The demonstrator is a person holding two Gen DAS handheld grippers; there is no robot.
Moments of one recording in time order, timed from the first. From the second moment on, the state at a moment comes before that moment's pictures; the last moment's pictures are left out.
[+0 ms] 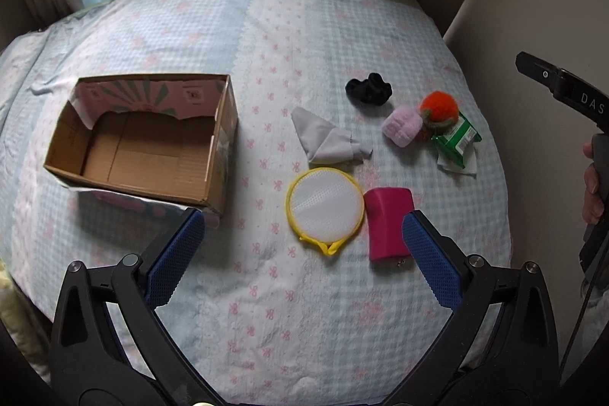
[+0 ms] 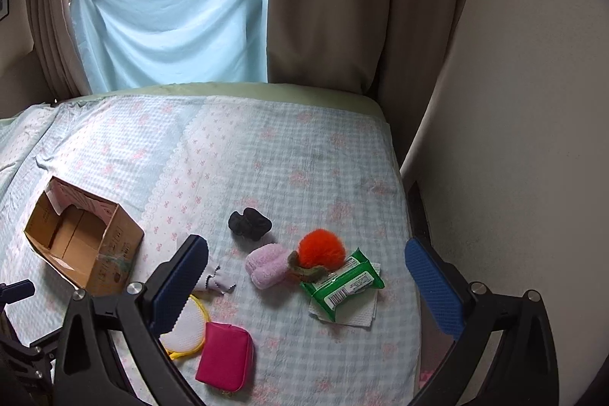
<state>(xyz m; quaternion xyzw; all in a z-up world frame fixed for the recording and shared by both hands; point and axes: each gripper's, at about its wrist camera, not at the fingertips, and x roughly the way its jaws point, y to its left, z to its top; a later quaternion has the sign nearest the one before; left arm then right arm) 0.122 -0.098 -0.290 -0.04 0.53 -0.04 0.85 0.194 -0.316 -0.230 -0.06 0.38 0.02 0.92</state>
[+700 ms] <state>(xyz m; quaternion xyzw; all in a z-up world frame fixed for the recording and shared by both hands) 0.179 -0.156 -0.486 0.05 0.62 -0.08 0.78 0.326 -0.362 -0.407 -0.21 0.49 0.22 0.82</state>
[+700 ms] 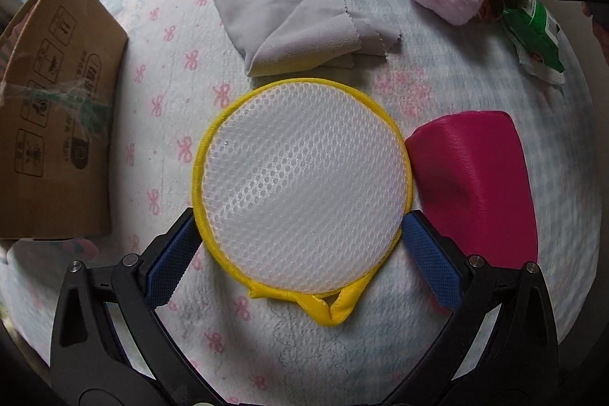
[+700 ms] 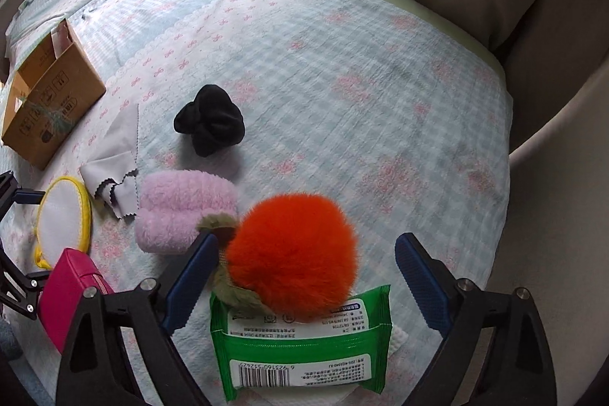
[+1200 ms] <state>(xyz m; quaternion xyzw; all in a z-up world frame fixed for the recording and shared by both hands) 0.203 -0.178 -0.483 0.09 0.61 -0.12 0.78 0.334 -0.351 -0.429 -0.22 0.51 0.27 0.79</state>
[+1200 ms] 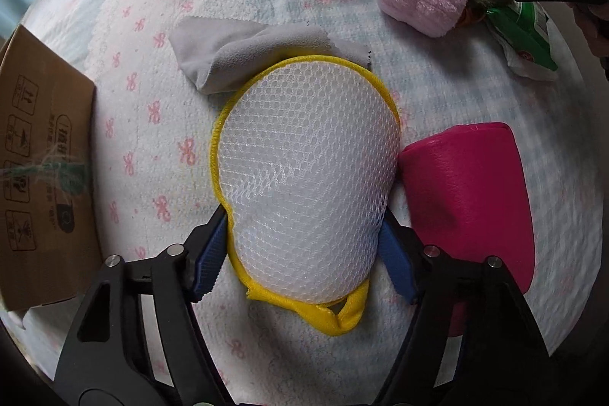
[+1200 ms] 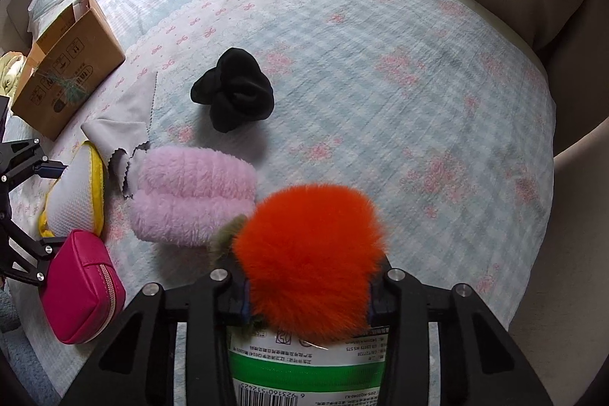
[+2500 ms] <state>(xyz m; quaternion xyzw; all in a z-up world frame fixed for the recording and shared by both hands) 0.178 -0.072 -0.209 0.00 0.47 -0.09 0.88 0.226 -0.240 -0.181 -0.14 0.41 0.20 0.88</state>
